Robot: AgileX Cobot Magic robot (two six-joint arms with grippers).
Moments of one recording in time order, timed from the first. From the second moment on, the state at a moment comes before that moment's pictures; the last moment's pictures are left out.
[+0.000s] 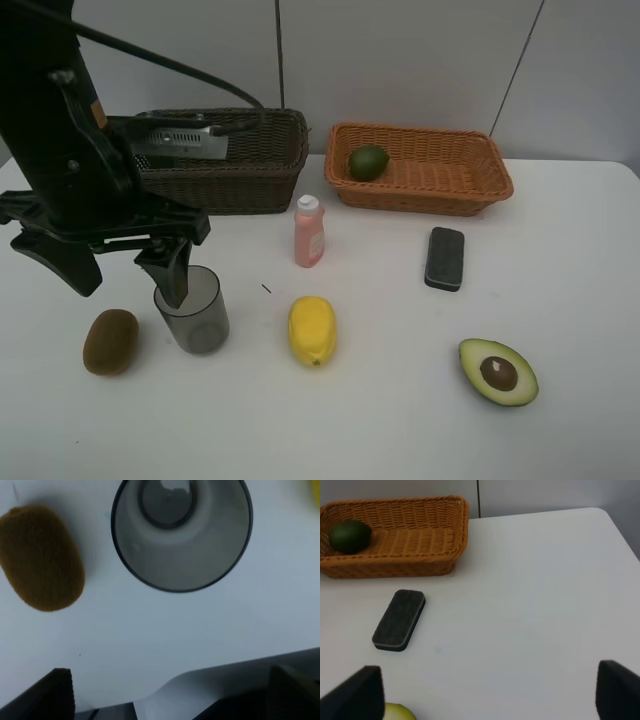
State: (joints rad) left arm -0.57 1.55 -1.05 -0.09 1.13 -0.36; right arm -0.03 0.00 -0.51 -0.07 1.06 0.06
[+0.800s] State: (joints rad) left arm -0.57 1.66 -1.03 -0.05 0.89 -0.41; right arm -0.03 0.00 -0.51 -0.07 1.06 0.06
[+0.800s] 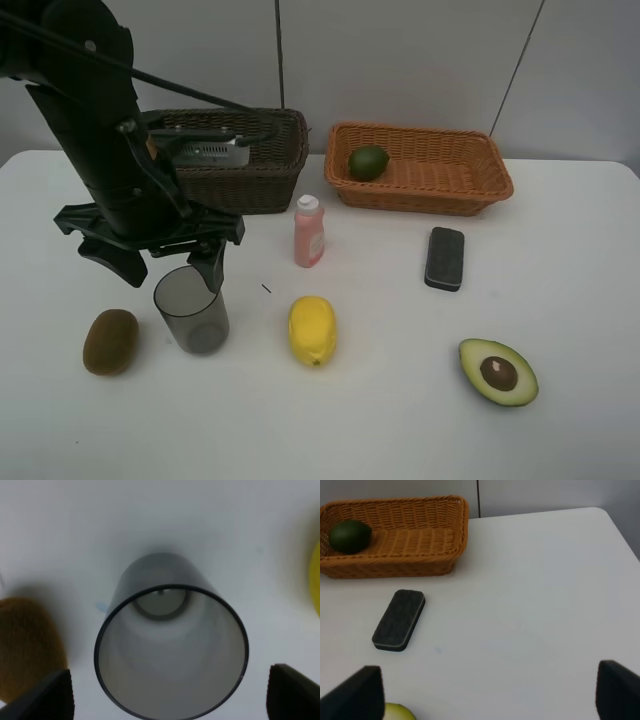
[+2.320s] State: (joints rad) left arm -0.57 1.73 -1.03 -0.07 0.80 -0.33; right arm -0.03 0.00 -0.51 -0.07 1.06 0.06
